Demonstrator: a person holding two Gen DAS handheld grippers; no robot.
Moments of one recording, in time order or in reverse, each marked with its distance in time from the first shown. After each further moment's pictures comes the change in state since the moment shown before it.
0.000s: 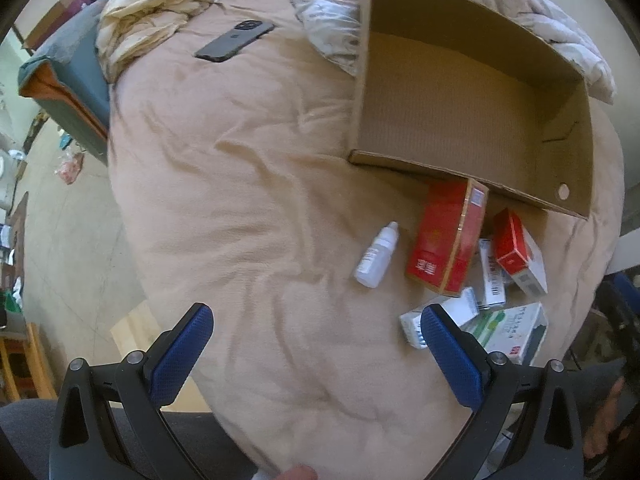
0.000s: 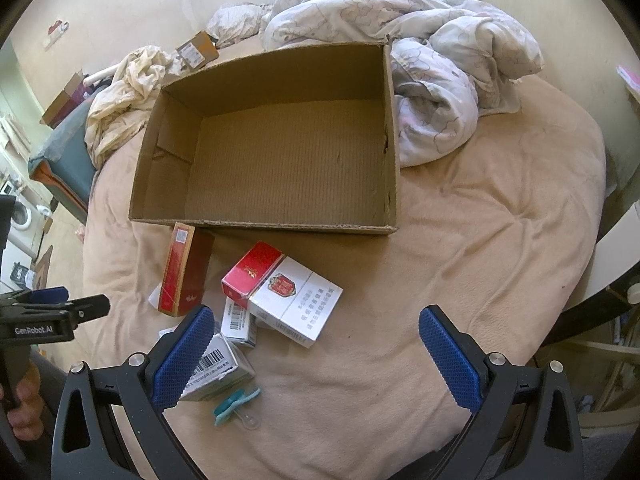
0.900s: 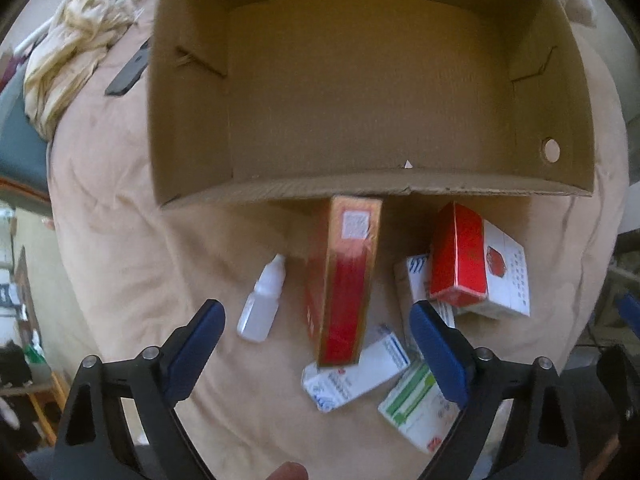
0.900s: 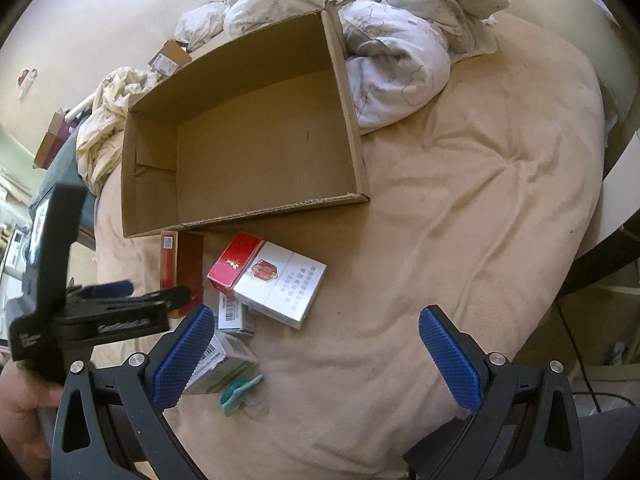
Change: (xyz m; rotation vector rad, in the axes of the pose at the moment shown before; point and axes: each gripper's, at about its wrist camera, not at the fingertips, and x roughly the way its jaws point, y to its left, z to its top) left arm 0.054 -0.118 0.040 0.224 0.093 0.029; right arm 0.007 -0.032 -0.006 0.160 0.104 0.063
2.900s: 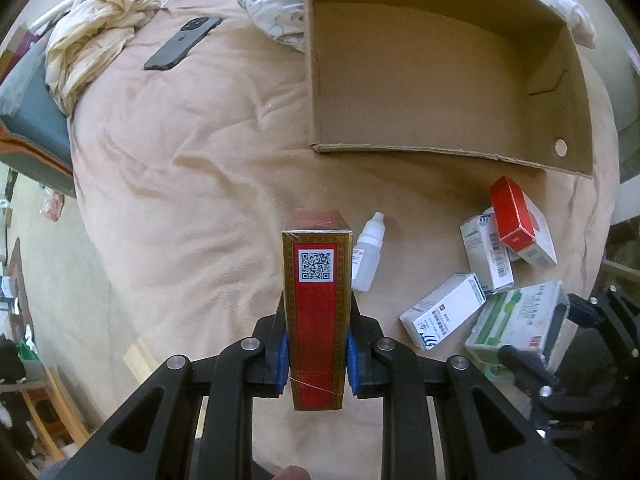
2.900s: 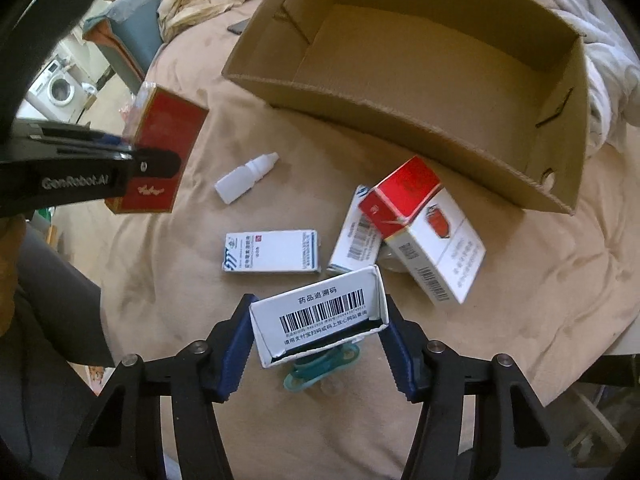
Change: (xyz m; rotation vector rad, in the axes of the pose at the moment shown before) left arm -0.016 0.095 -0.042 -0.021 -0.021 -0.067; right arm 0.059 0.119 -0.040 -0.471 0.177 -0.021
